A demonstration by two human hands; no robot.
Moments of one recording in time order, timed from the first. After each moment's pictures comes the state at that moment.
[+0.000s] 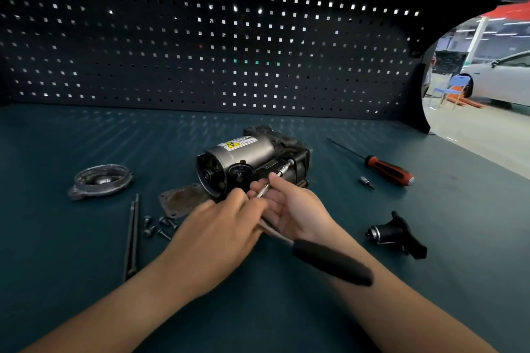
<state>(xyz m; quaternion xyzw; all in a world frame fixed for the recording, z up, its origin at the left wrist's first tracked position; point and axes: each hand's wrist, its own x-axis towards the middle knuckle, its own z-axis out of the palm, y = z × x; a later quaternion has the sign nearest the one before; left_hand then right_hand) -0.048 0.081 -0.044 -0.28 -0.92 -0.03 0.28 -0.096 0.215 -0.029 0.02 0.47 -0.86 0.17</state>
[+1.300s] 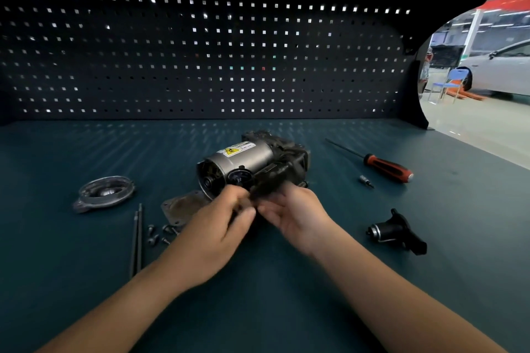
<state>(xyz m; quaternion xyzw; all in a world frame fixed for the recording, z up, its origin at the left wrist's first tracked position) -0.052 0.079 -0.039 -0.22 -0.87 -0.39 0.18 -0.105 0.216 -0.036 0.02 0.50 -0.85 0.14</state>
